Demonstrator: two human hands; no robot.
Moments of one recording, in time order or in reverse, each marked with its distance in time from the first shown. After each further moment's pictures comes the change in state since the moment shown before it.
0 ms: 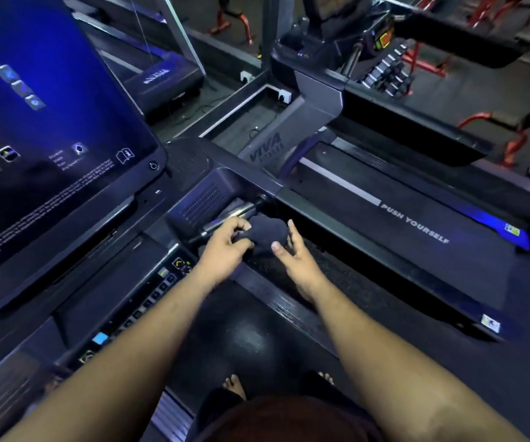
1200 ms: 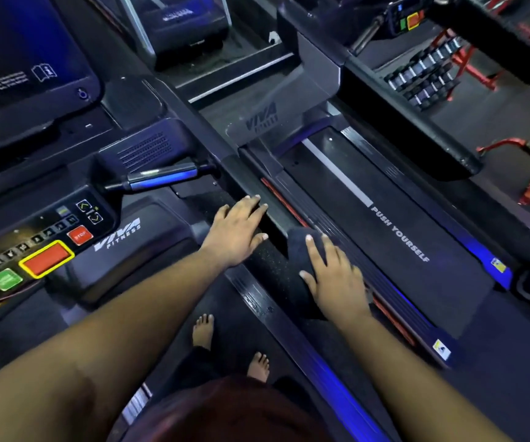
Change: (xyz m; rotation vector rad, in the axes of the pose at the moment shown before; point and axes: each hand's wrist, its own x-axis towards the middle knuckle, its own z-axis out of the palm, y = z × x) left_hand 0.041 -0.016 0.190 1.067 -0.013 0.162; right_hand -0.054 -0.001 -0.250 -1.759 -0.001 -0.300
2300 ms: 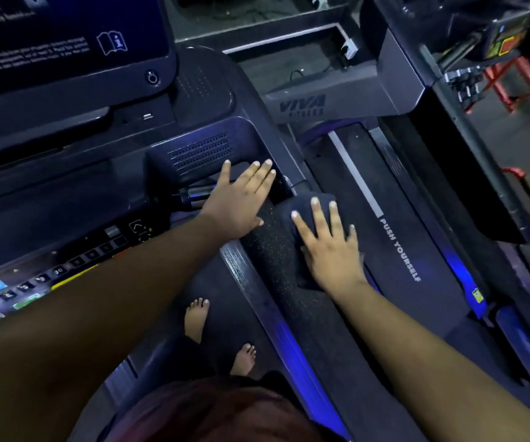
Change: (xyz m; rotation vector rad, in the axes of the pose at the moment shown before) left_hand 0.053 -0.166 -0.041 0.243 -0.068 -0.004; right_hand 0.173 -0.114 -0.029 -0.275 -0.042 -0.255
